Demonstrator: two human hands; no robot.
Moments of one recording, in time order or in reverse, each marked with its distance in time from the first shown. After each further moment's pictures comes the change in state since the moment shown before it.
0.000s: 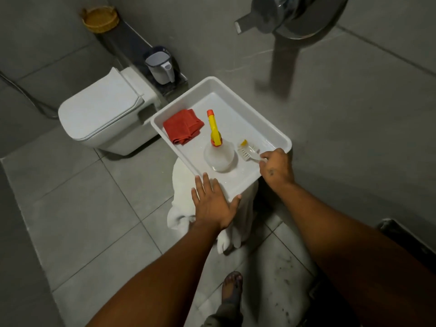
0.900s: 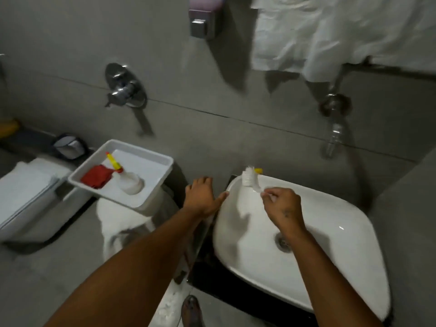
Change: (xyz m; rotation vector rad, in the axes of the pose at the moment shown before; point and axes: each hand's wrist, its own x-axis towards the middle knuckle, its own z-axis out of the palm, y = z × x) left_hand -0.253 0.216 -0.058 0.014 0.070 0.722; right_hand -0.416 0.188 -0.250 0.312 0.552 0.245
